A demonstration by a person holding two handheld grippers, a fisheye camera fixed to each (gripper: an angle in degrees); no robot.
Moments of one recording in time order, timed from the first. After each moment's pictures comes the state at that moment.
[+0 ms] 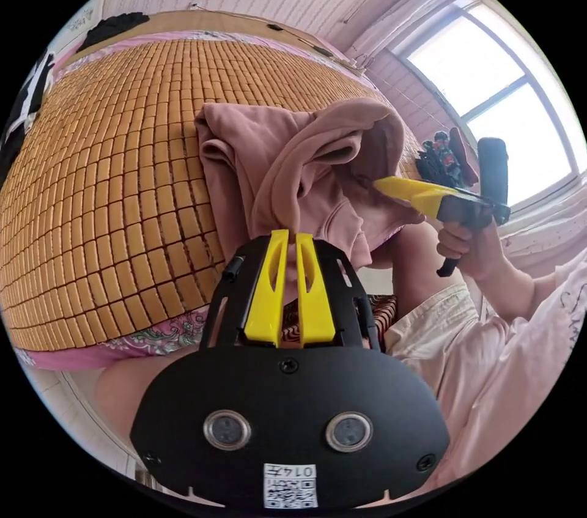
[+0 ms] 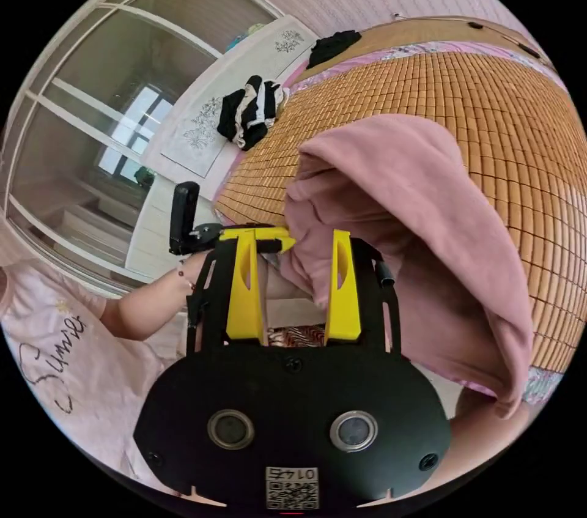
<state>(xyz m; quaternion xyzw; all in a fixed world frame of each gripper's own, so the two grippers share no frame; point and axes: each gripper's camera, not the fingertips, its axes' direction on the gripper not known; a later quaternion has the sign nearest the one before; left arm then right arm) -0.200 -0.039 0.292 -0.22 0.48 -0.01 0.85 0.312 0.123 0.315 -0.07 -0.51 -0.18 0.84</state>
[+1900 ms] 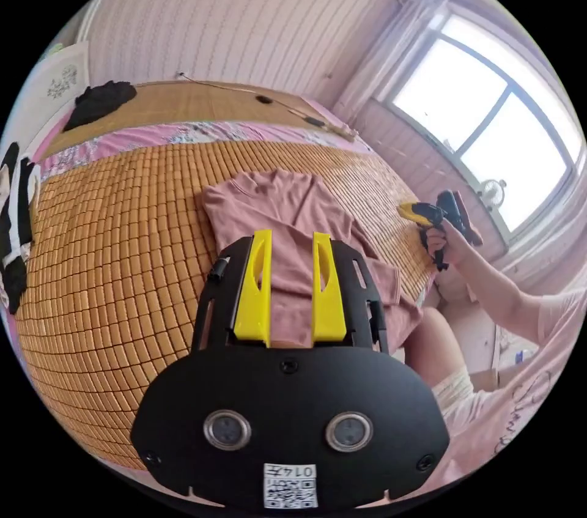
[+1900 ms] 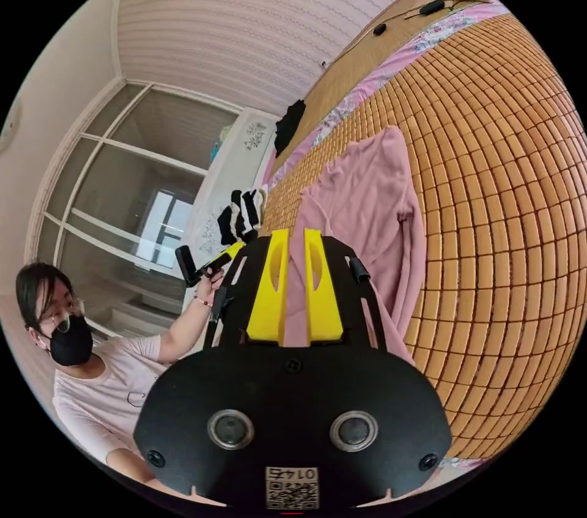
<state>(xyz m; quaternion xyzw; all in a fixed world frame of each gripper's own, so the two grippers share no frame) -0.152 -0.225 0.359 -0.11 0.48 0.01 0.87 0.461 -0.119 0.388 -0.05 -0.51 -0.05 0.86</state>
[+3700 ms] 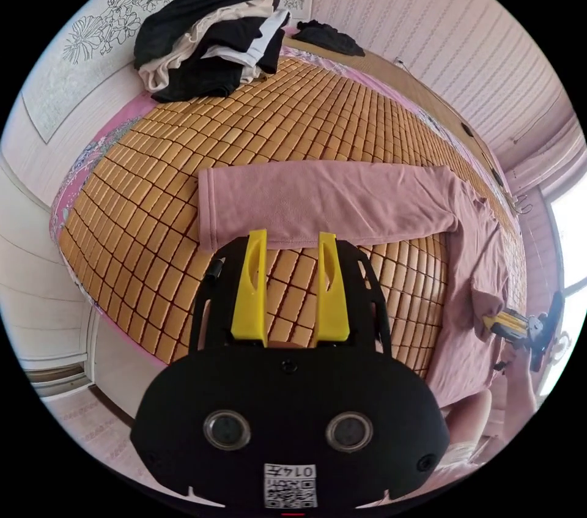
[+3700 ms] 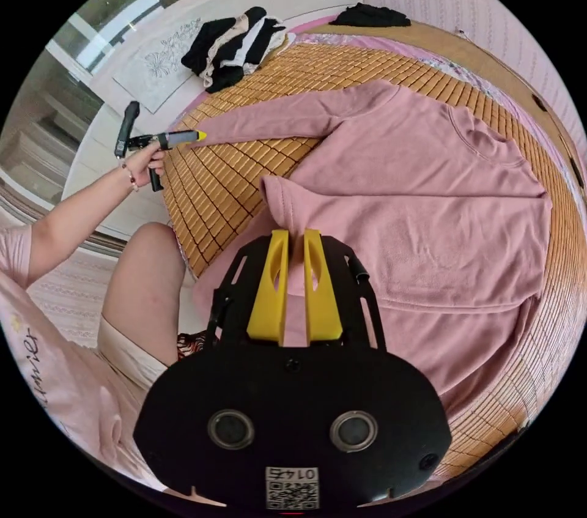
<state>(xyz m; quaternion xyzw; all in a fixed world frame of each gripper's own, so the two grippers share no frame) -0.535 -0.071 0.495 -0.28 0.16 -0.28 0.90 0.149 -0.023 0.292 -0.06 -0.40 -0.31 0.86</state>
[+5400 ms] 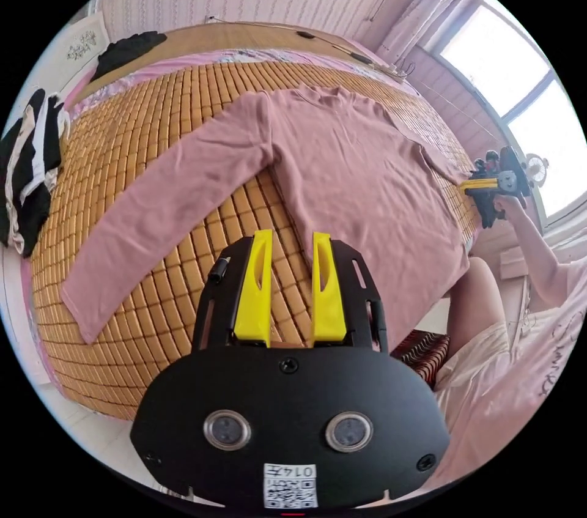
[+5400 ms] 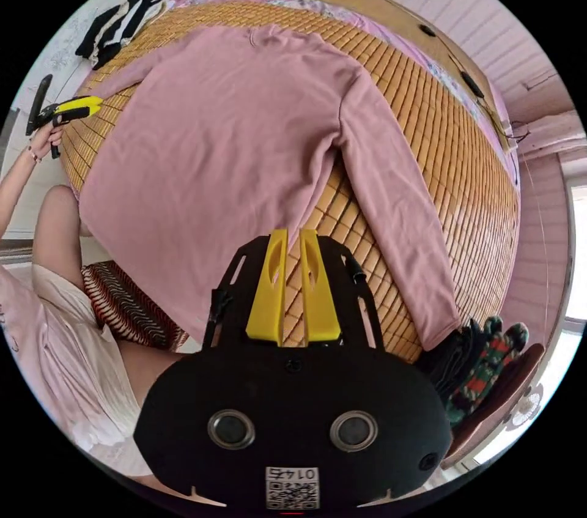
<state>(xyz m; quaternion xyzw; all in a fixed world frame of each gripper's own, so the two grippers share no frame) -0.277 -0.200 0.465 -0.22 0.37 0.01 0.90 0.380 -0.138 0.368 -0.07 -0.12 -0.35 0.93</state>
